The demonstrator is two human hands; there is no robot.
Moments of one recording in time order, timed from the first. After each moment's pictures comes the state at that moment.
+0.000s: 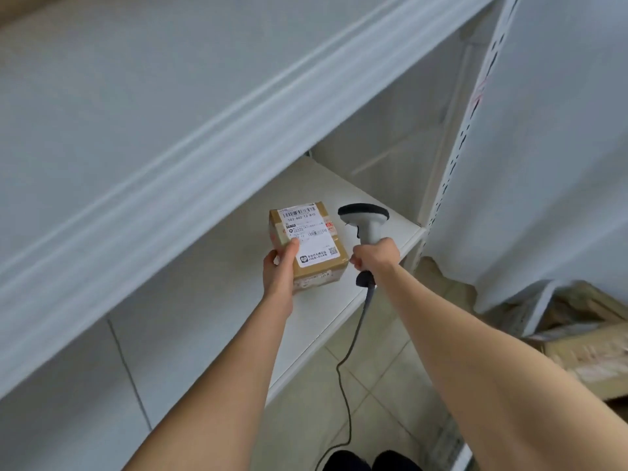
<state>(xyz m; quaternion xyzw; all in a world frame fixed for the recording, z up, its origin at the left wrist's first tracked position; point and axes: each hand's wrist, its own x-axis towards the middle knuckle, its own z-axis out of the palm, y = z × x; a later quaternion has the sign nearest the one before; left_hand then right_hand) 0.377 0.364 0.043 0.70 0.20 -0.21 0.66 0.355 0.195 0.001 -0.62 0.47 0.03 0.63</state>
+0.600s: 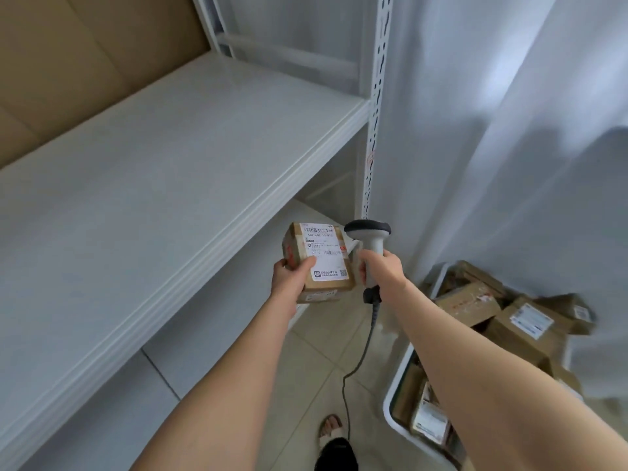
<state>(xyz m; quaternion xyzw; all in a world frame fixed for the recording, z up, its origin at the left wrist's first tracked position) 0.253 0.346 0.219 0.75 0.14 -0.32 0.57 0.170 0.193 0.217 -0.55 0.49 -0.04 0.67</state>
